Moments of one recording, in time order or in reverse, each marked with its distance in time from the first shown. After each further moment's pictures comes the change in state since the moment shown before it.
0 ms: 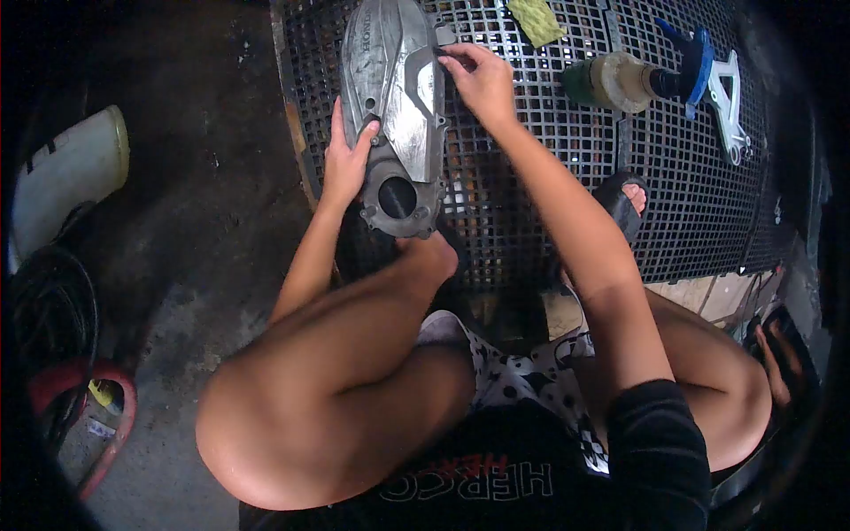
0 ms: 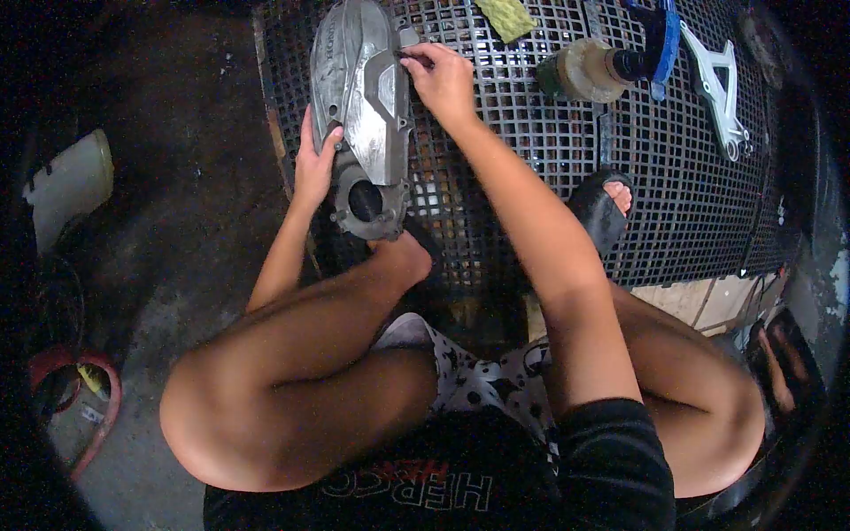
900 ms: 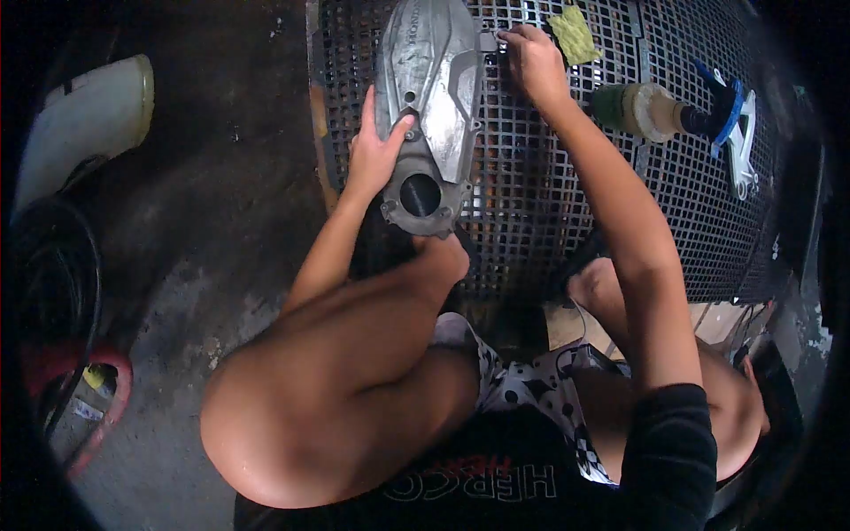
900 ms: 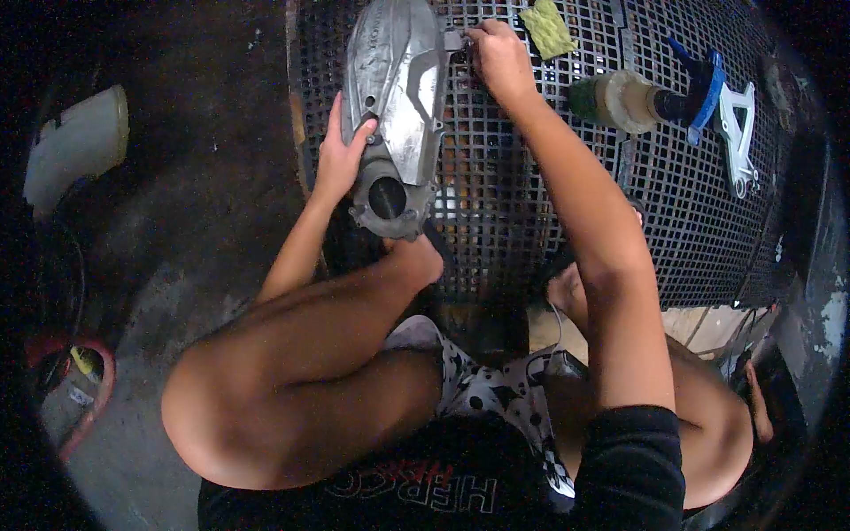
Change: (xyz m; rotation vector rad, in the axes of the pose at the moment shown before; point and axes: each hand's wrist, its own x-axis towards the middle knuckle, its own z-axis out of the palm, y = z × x) left_hand -0.004 0.001 -0.002 -0.026 0.037 0.038; right_hand 0.053 0.022 -0.023 -0.545 -0.208 -0.408
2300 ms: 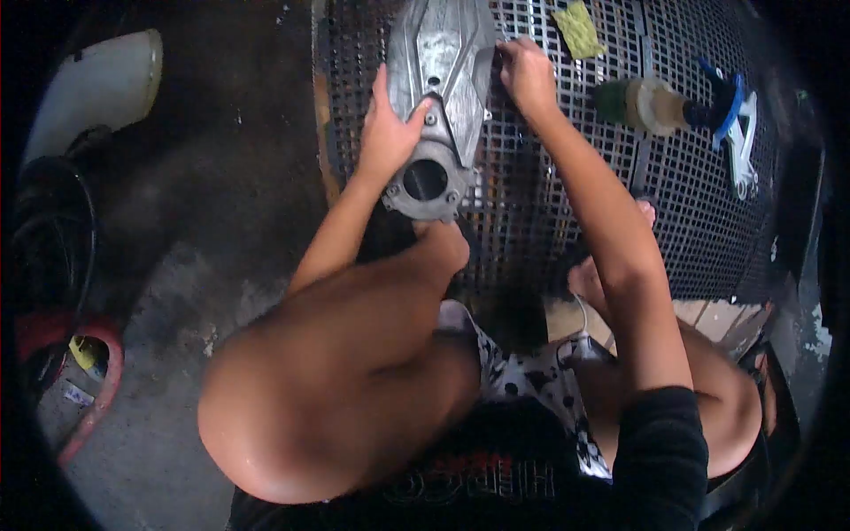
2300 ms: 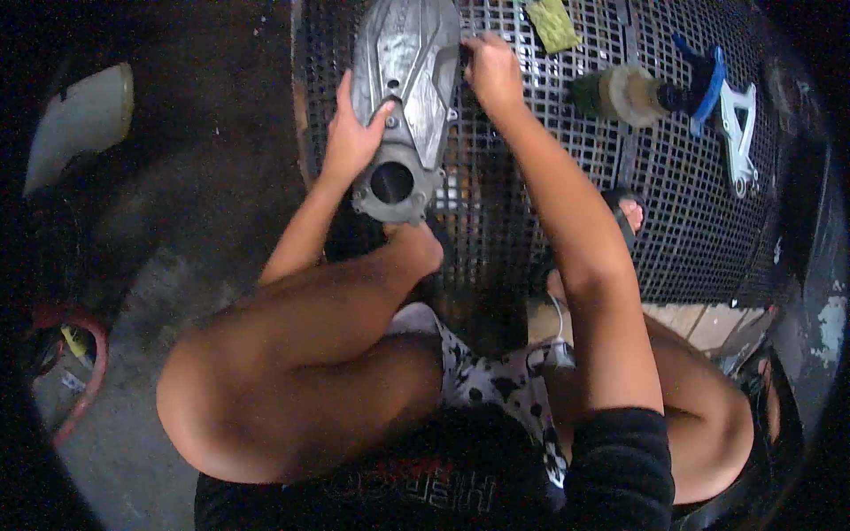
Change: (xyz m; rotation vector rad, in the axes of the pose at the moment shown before) left_hand 0.003 0.018 0.010 0.133 0.035 0.063; right_hand -0.026 -0.027 0.017 0.064 0.089 0.099
